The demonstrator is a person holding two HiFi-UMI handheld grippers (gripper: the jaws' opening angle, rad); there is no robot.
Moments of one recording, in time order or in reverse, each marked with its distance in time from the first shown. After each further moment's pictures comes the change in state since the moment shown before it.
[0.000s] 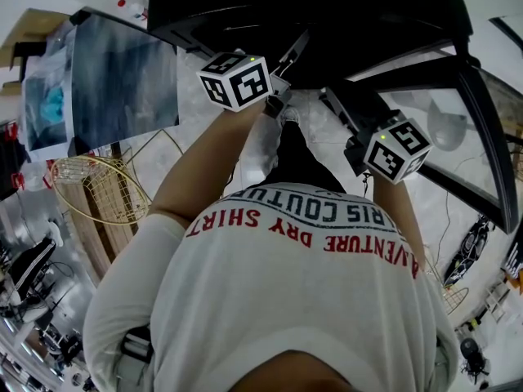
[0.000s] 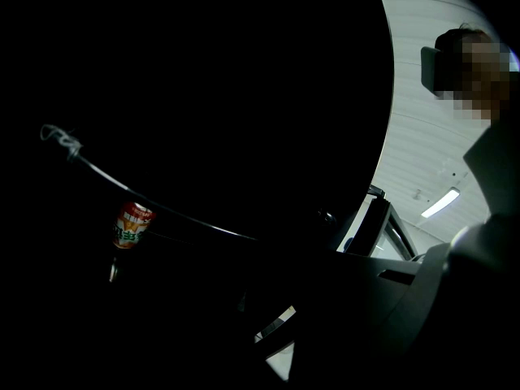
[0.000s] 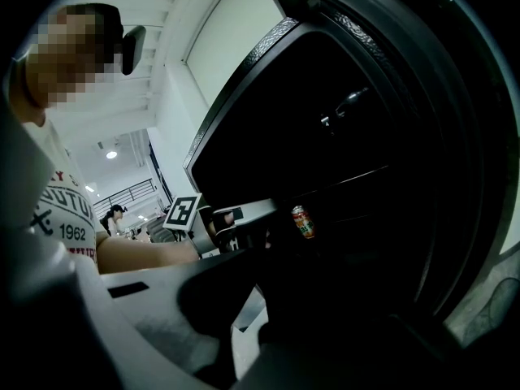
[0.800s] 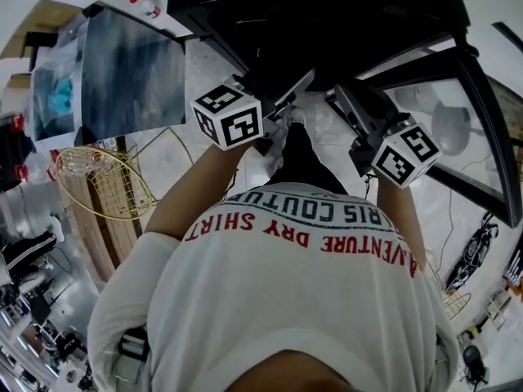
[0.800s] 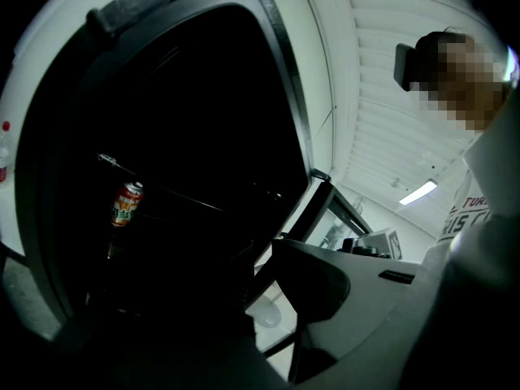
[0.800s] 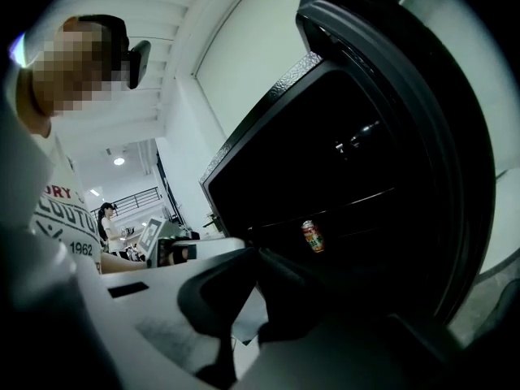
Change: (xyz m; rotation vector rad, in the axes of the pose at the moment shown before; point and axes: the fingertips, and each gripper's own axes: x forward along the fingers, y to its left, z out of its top) left arm -0.064 -0.068 -0.032 0.041 0.128 -0.098; right arm -0.020 0.026 0.019 -0.021 -0.094 0.040
